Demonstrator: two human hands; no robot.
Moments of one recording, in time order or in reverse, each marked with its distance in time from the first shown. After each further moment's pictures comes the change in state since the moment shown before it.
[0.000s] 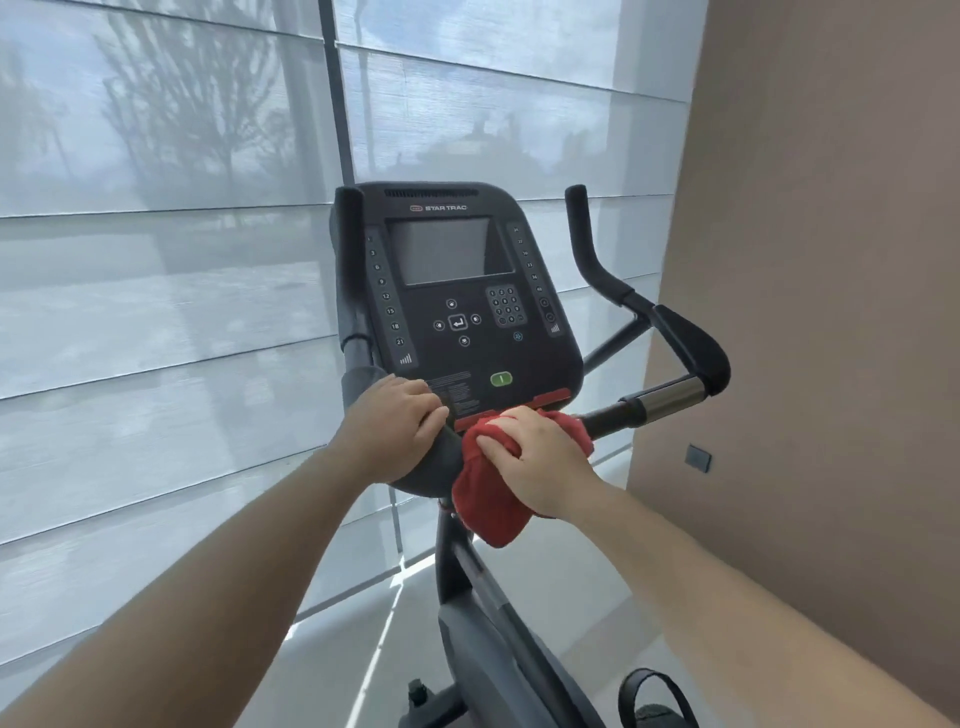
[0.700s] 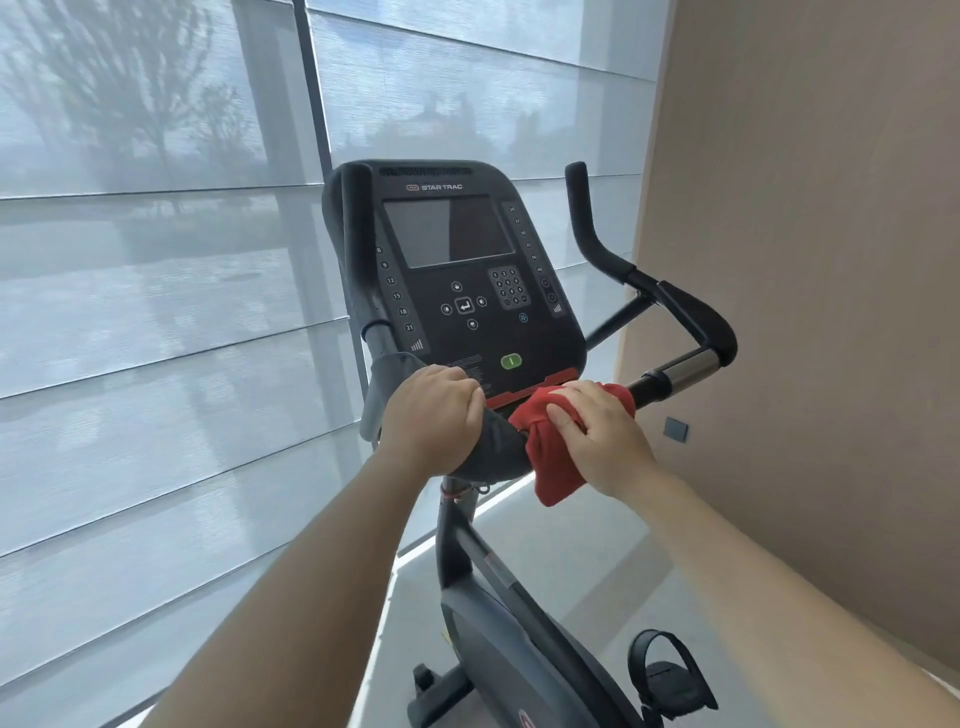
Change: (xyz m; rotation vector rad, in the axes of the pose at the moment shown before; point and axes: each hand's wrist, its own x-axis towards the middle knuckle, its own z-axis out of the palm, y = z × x) left_hand -0.003 -0.002 0.010 -0.013 0.083 -0.015; right_hand -0.003 0.010 0.014 -0.059 0.251 0.074
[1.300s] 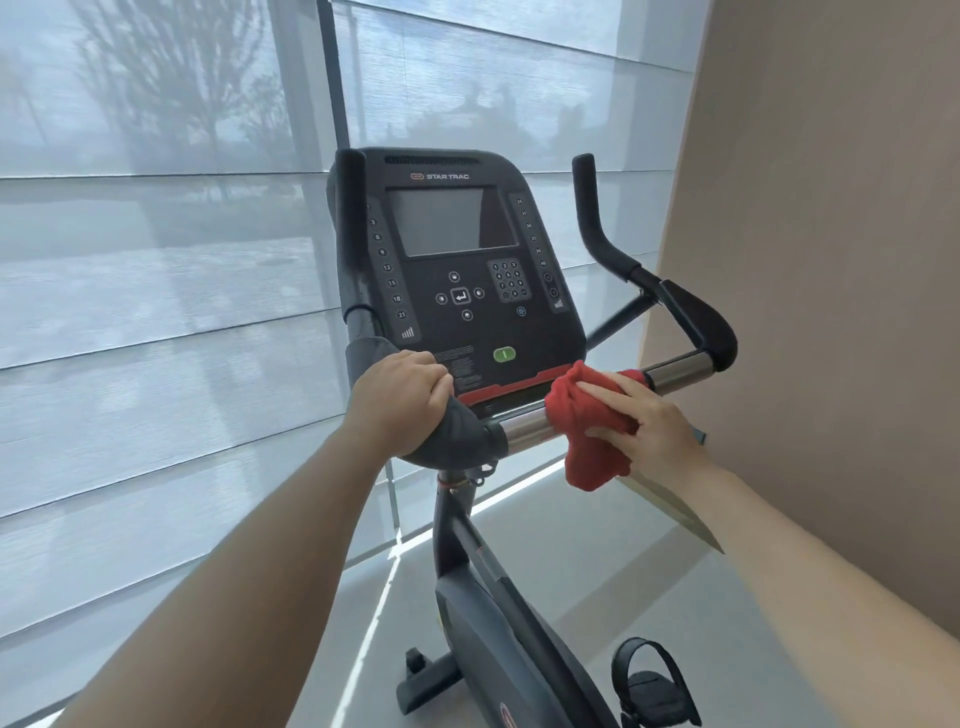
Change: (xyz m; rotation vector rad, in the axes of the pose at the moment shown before) left_hand 0.003 0.007 0.000 0.020 -0.058 -0.090; right_hand 0.007 0.099 -0.043 0.053 -0.109 -0.220
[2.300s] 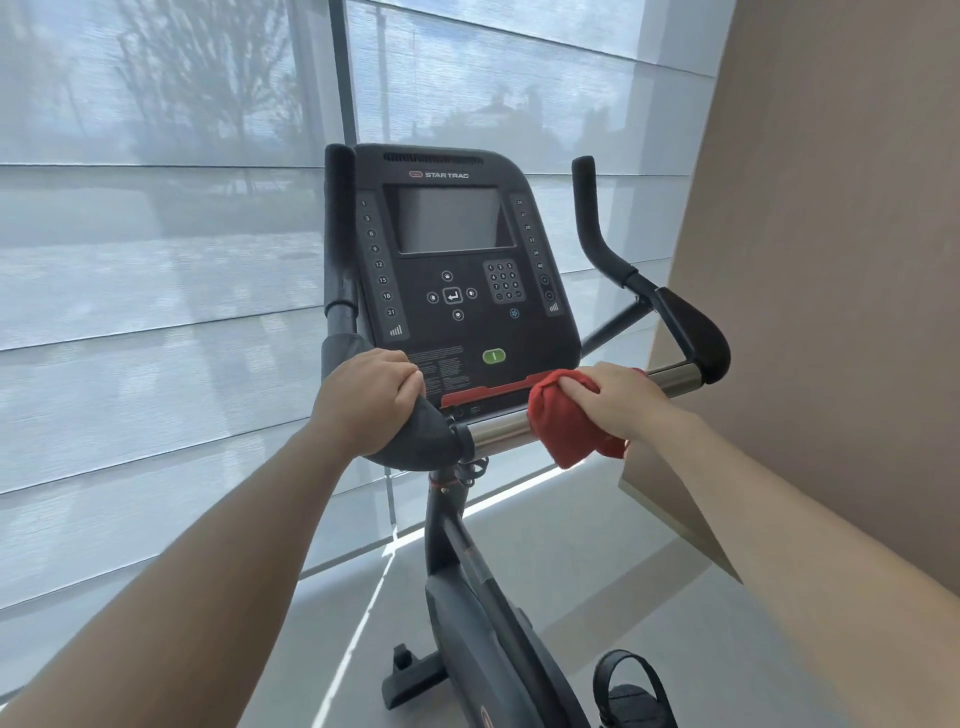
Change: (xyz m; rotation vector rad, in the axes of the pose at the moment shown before) left_hand 0.000 0.004 0.000 -0.036 0.008 -0.069; right_hand 0.054 -0.004 -0.023 -0.207 -0.298 0.263
